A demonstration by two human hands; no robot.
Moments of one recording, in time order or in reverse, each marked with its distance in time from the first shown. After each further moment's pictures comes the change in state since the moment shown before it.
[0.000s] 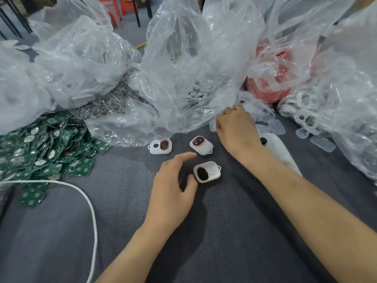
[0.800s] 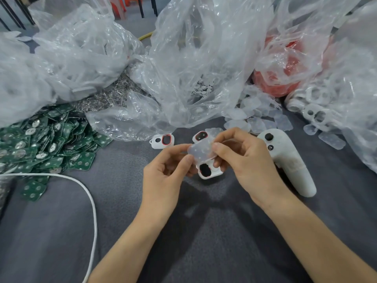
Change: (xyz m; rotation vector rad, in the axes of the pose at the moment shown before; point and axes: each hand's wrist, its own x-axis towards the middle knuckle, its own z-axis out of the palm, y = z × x) left_hand 0.009 0.003 -0.005 -0.649 0.116 -0.155; right_hand -0.082 -0.028 -0.031 1.490 -0.037 0.243
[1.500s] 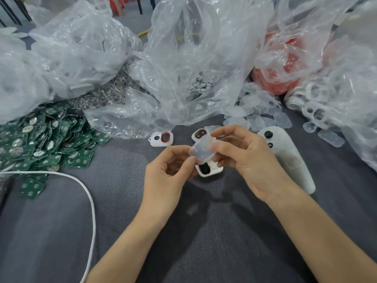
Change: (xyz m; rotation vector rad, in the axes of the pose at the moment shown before) left_hand -0.003 0.000 -0.001 0.020 -0.055 -0.012; right_hand 0.003 -0.003 -0.007 0.167 -0.061 0.163
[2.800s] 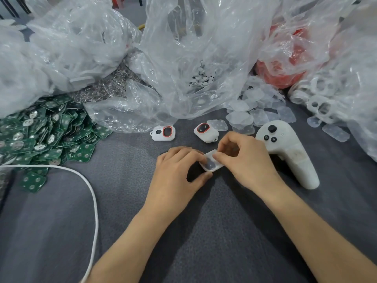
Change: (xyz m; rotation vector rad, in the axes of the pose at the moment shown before) left_hand 0.001 -0.012 -0.006 0.851 -0.225 0.281; right_hand 0.006 0.022 -0.002 -0.890 0.147 -0.086
